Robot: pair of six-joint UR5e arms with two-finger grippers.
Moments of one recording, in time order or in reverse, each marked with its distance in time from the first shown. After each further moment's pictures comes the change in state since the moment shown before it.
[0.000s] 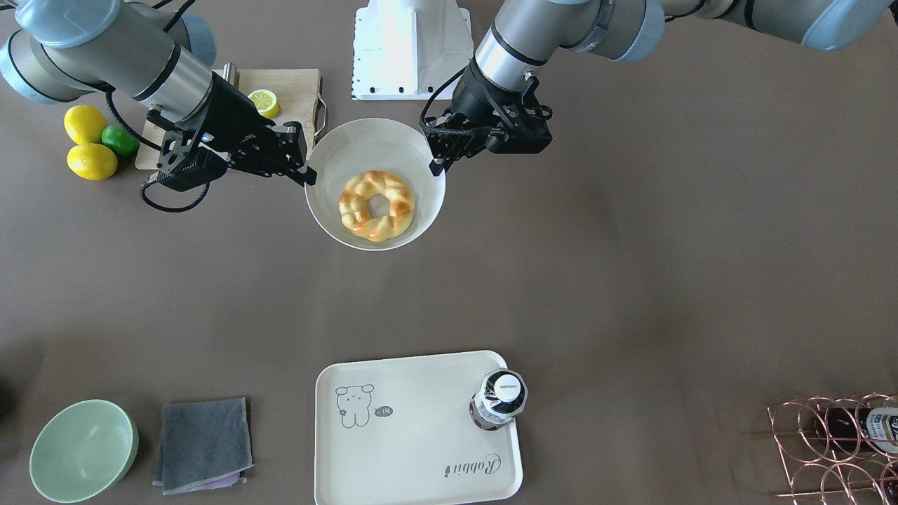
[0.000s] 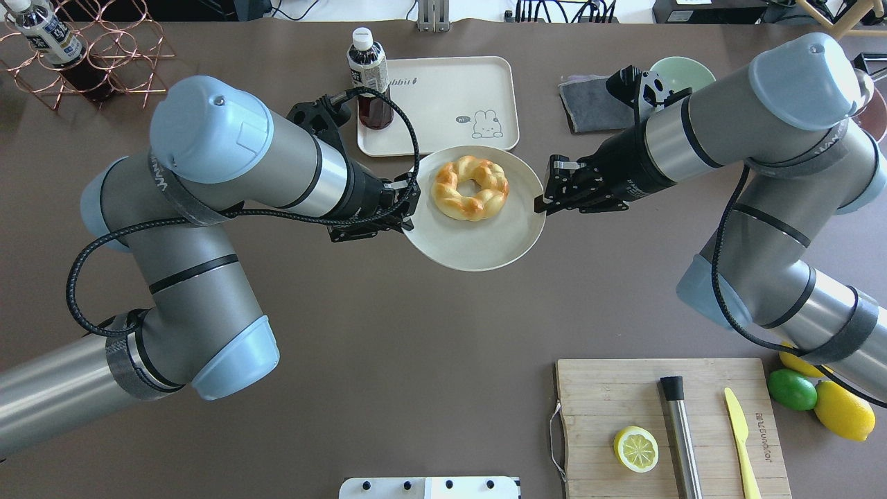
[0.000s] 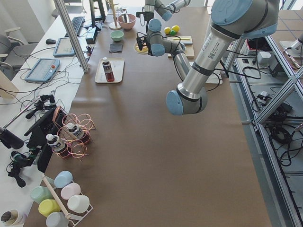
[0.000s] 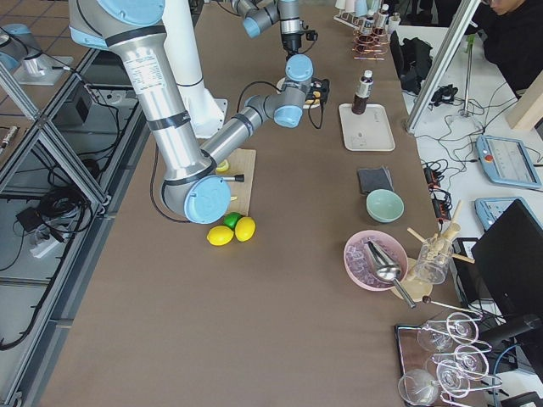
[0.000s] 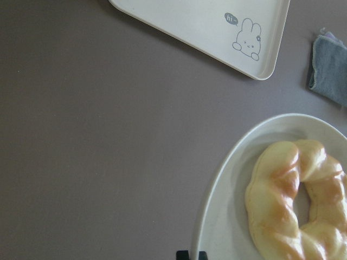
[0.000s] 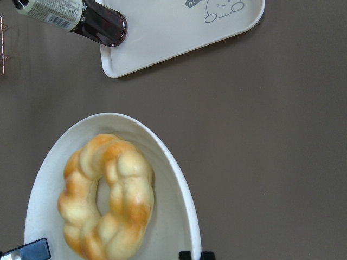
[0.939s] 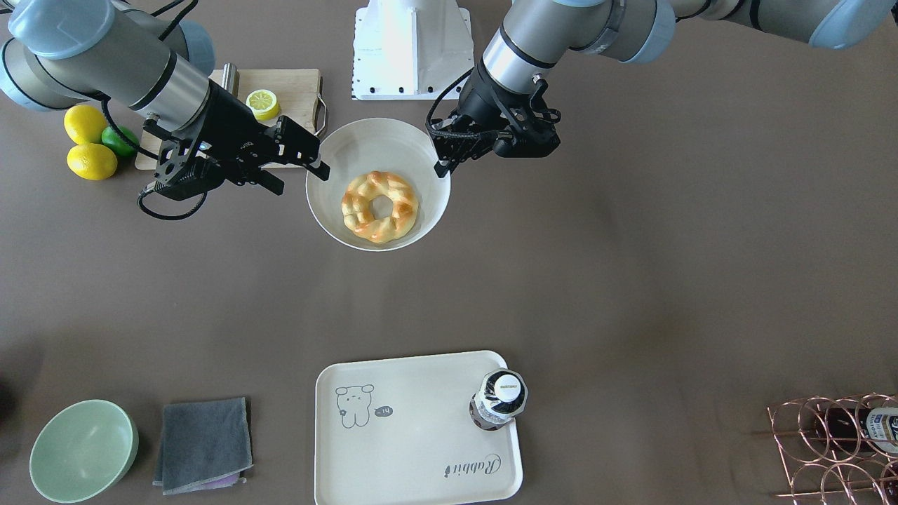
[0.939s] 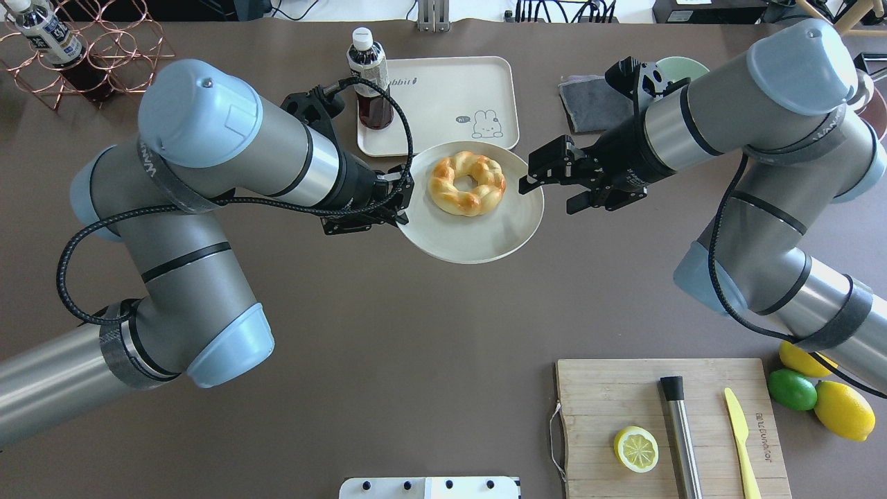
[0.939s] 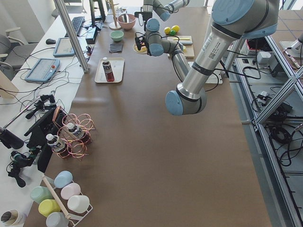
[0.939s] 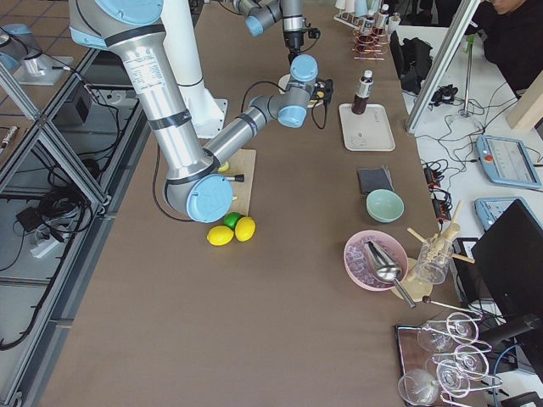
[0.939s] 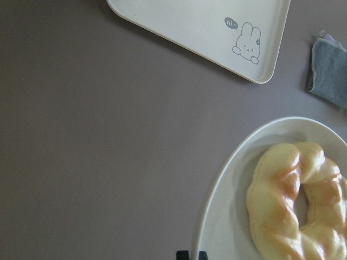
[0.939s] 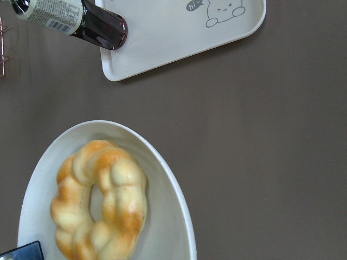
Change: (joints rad) left arm -0.025 0.002 0.002 0.002 -0.035 0.009; right arm 0.020 0.020 -0.030 0.002 0.030 -0.009
